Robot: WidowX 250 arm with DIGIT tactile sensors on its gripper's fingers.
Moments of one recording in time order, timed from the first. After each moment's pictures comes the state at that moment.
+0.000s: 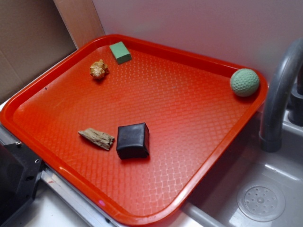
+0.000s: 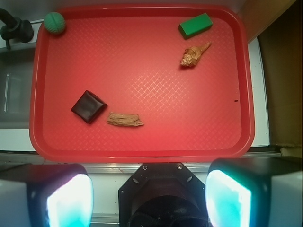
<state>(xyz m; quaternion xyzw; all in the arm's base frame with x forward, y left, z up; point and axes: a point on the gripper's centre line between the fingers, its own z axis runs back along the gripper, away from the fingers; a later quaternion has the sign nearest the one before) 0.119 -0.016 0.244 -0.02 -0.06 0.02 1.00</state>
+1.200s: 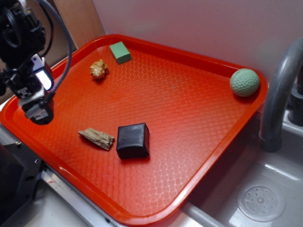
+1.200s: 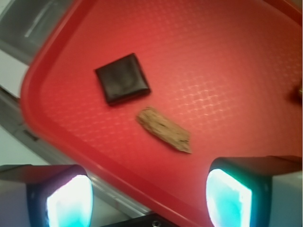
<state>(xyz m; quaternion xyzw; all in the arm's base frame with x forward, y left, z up) 0.137 -0.058 0.121 -0.06 -0.06 -0.24 0.97</state>
